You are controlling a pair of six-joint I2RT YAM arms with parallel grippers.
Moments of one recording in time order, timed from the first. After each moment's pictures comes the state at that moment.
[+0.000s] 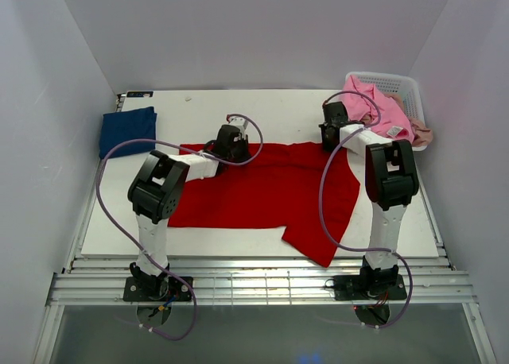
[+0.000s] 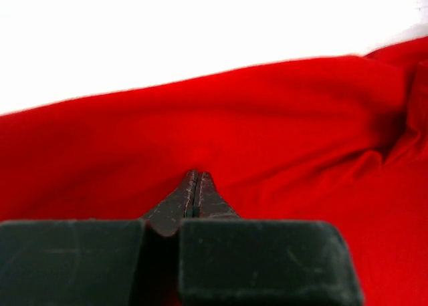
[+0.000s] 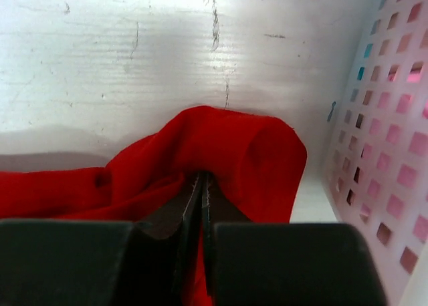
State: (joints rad) left arm -0.50 2.04 1.21 0.22 0.04 -0.35; right arm 0.22 2.06 1.44 -0.35 0.21 0.05
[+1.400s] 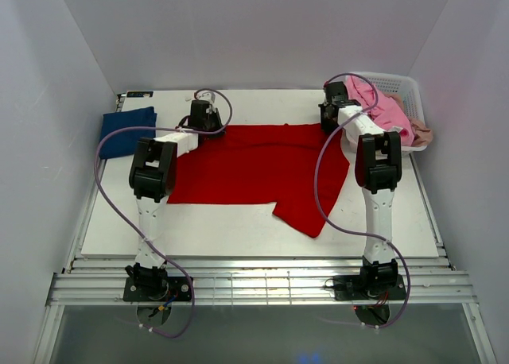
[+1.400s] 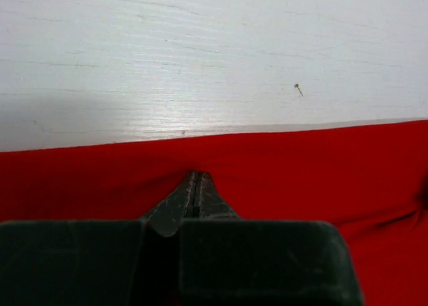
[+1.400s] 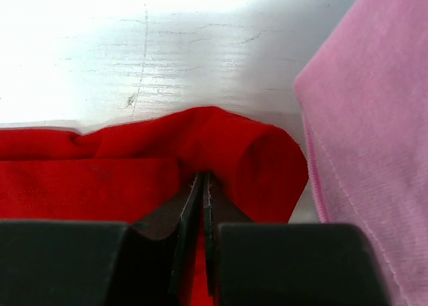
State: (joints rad) left arm -0.23 2.29 1.59 0.09 0.12 -0.39; right arm 0.17 2.38 1.97 -0.53 0.12 0.07
